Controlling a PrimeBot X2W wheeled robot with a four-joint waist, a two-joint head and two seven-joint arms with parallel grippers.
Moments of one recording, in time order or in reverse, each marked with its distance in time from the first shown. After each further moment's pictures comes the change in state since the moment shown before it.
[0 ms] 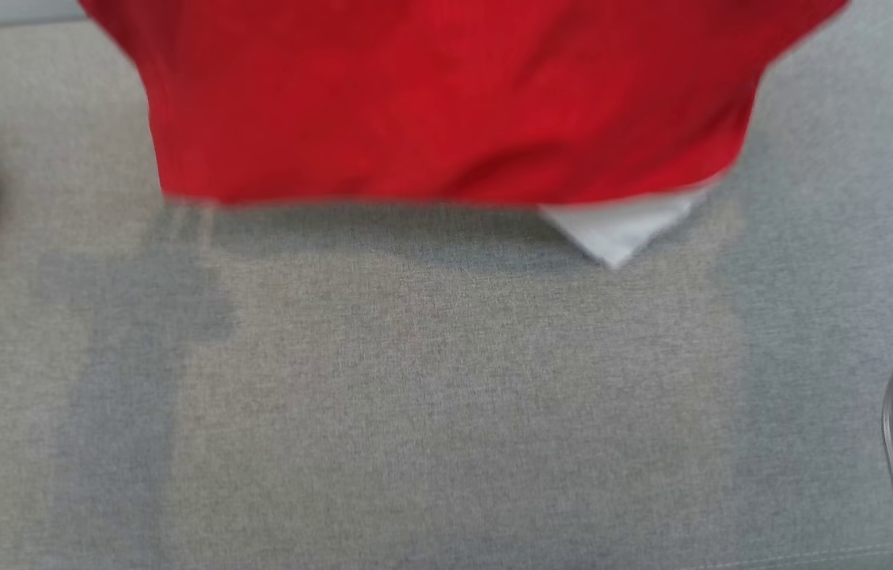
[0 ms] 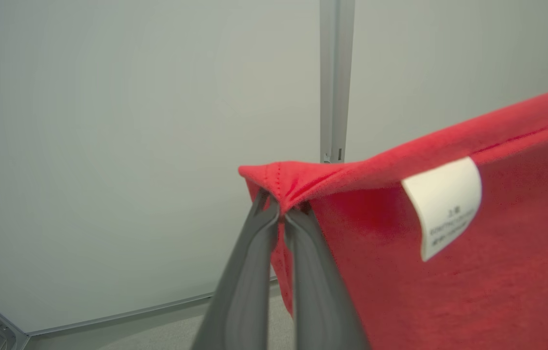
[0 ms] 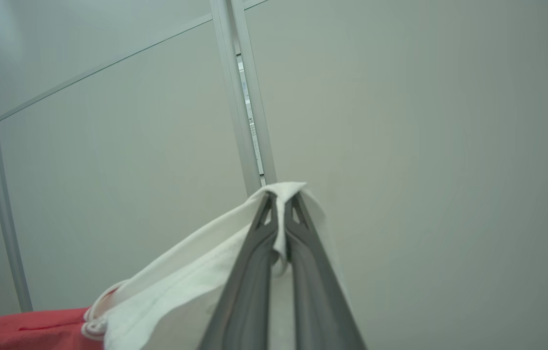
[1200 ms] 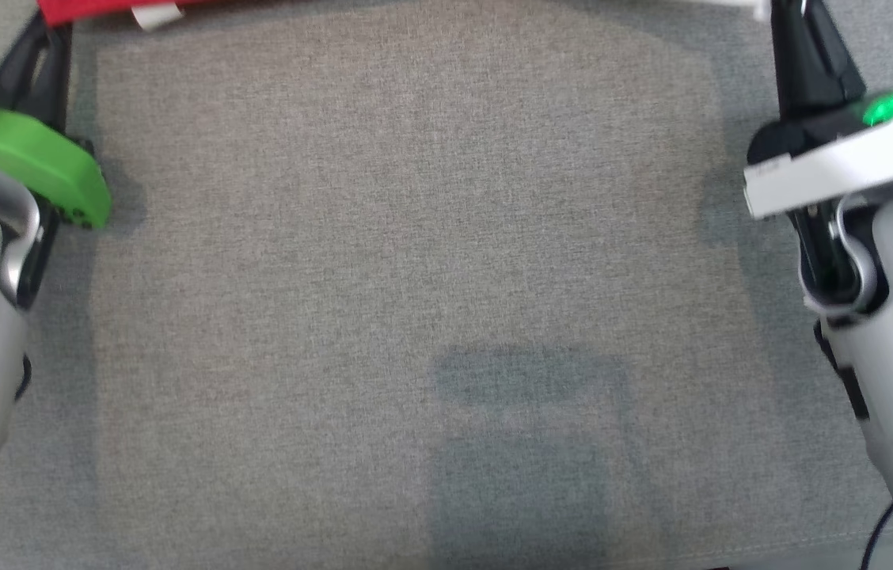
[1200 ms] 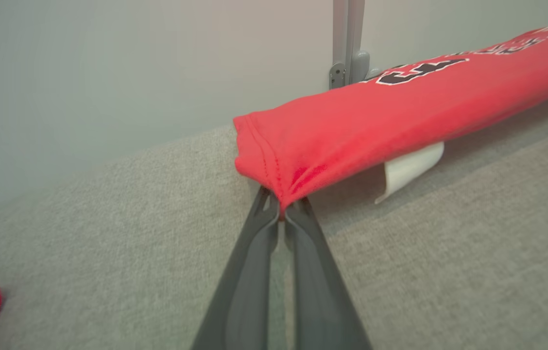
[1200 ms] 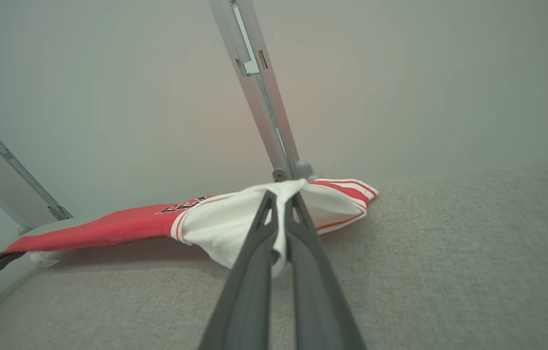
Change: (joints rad) left arm 0.008 0.016 -0.341 0.724 0.112 -0.043 -0.806; right arm 0.339 -0.123 0.330 0.232 0.151 0.000 -0.444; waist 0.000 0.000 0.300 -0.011
